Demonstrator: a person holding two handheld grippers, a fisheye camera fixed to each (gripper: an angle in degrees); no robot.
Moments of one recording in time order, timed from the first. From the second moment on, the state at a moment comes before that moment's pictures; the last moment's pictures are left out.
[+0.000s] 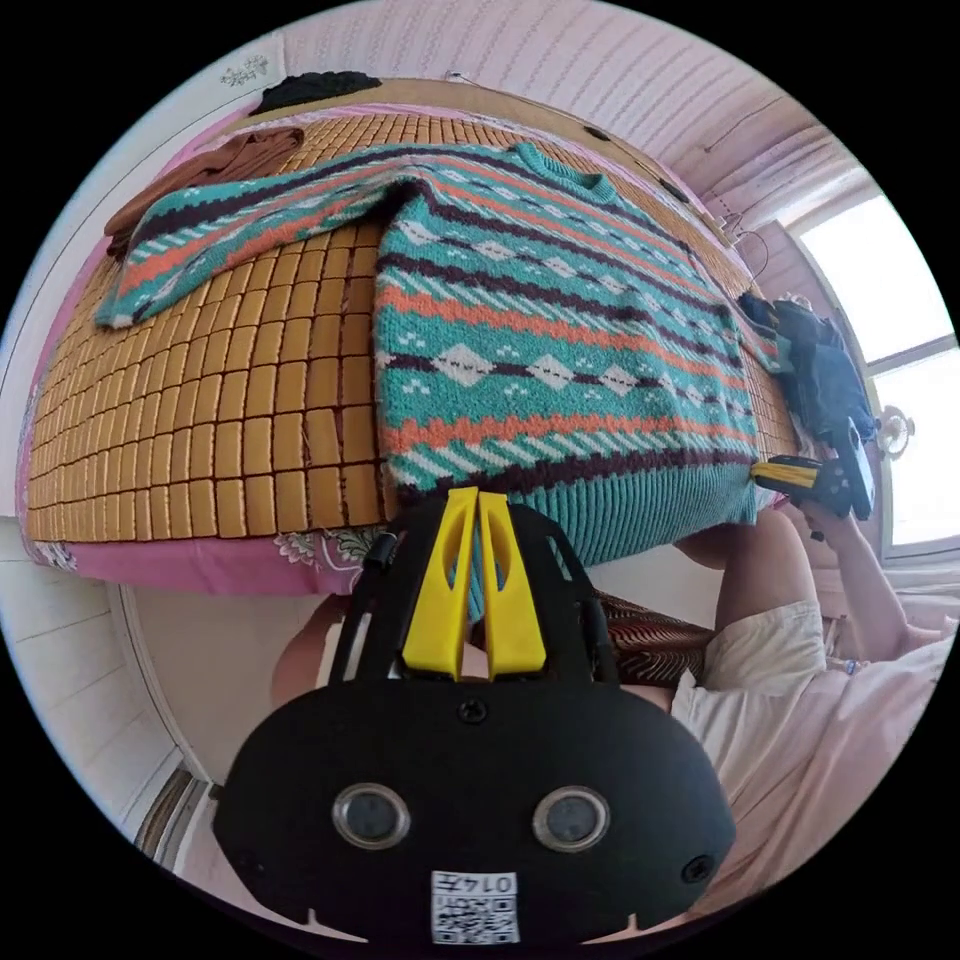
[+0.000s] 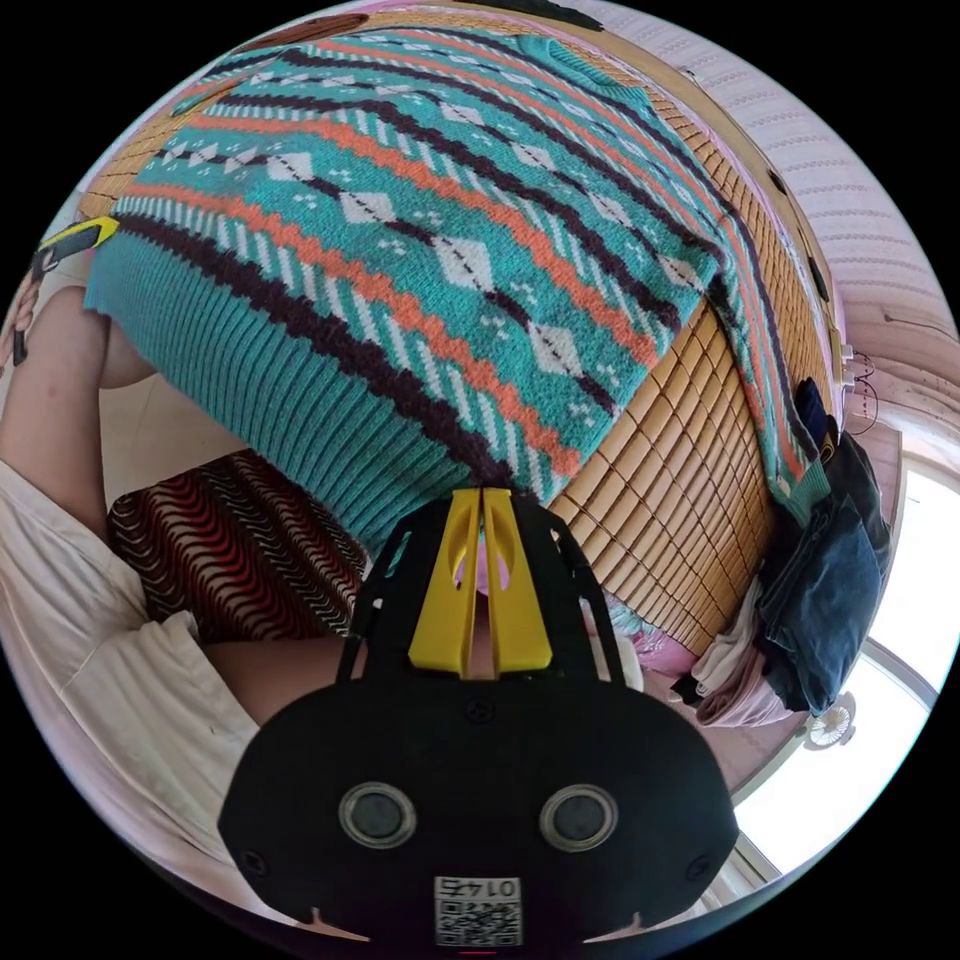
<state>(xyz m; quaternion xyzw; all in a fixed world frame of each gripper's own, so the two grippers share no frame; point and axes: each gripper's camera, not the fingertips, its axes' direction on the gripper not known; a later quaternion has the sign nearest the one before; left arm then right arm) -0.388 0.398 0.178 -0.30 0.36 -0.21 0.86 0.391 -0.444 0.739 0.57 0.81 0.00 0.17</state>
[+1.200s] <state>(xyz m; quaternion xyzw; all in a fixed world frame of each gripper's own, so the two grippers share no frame) -0.765 0.463 0.283 -0.15 0.16 -0.53 0.82 -0.001 -0.886 0.979 0.25 0.93 -0.27 0.00</state>
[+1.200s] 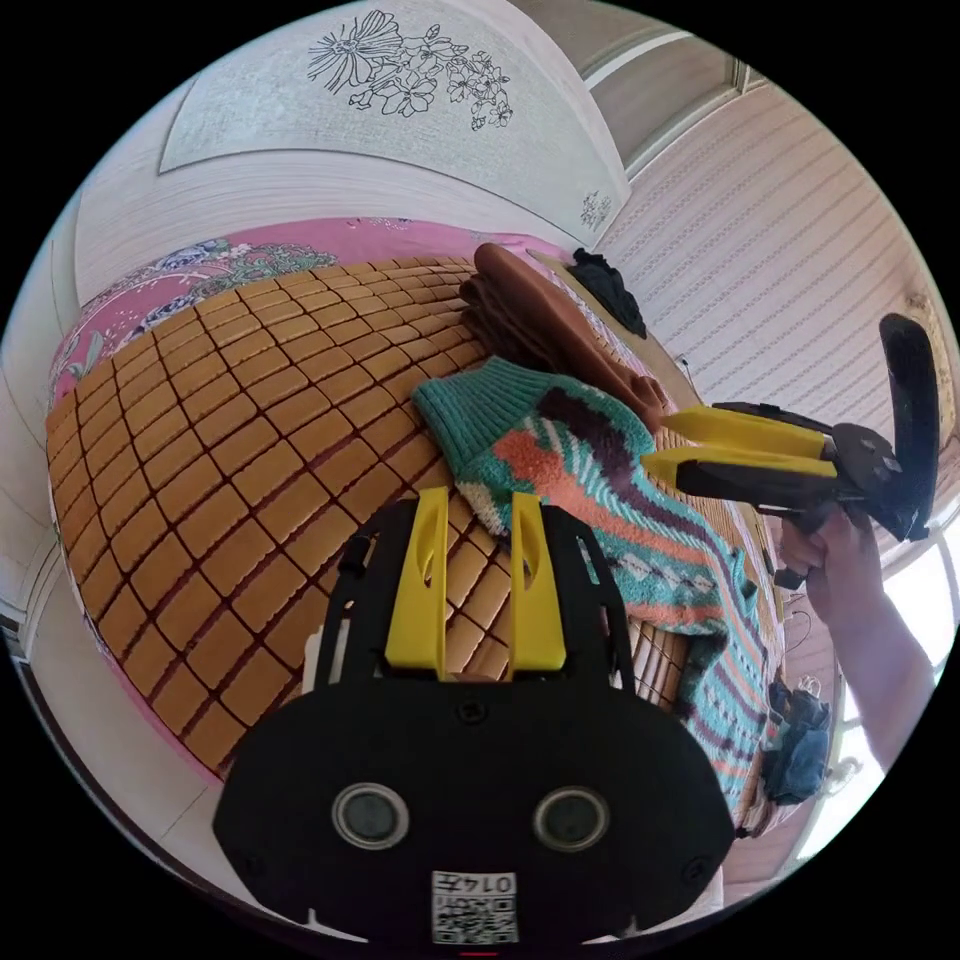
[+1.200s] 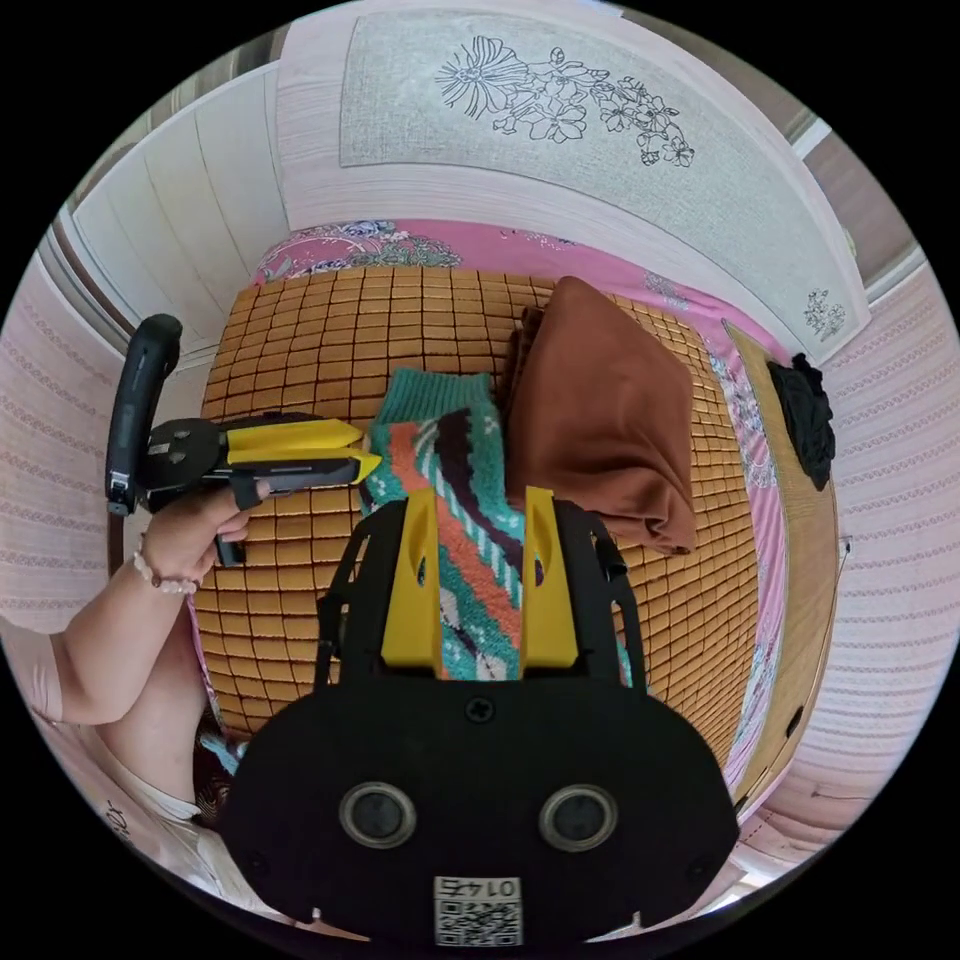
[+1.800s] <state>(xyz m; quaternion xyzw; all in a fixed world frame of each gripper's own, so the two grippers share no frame) -0.740 0.430 0.246 -0.10 0.11 -0.48 0.87 -0.044 -0.780 0.983 0.32 0.86 -0.40 0.07</state>
